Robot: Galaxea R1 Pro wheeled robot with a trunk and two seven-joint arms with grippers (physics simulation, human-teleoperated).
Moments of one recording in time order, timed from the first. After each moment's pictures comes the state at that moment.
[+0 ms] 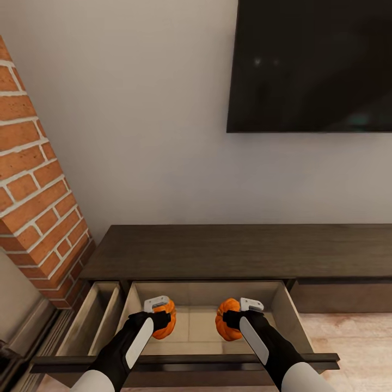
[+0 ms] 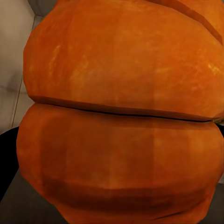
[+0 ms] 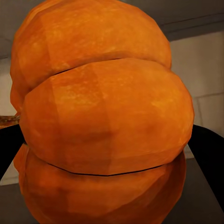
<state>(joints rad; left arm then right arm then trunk) -0.50 -0.11 -0.19 -0.77 0.46 0.51 0.35 -0.54 0.05 0.33 -0.71 -0.58 0.48 -0.38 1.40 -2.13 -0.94</state>
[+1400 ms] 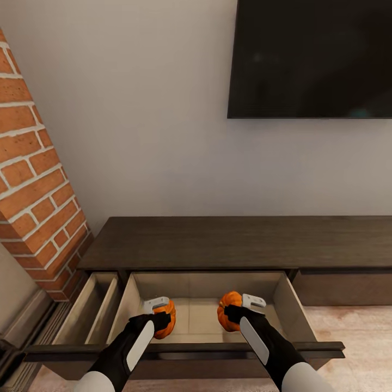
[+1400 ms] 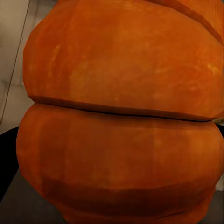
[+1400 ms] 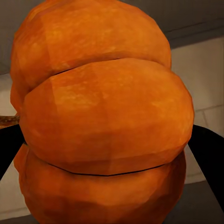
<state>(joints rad) -0.50 -0.11 -0.20 -0.74 0.46 0.46 0.35 -0.54 0.05 0.33 -0.71 -0.58 0.36 -0.39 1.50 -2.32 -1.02</state>
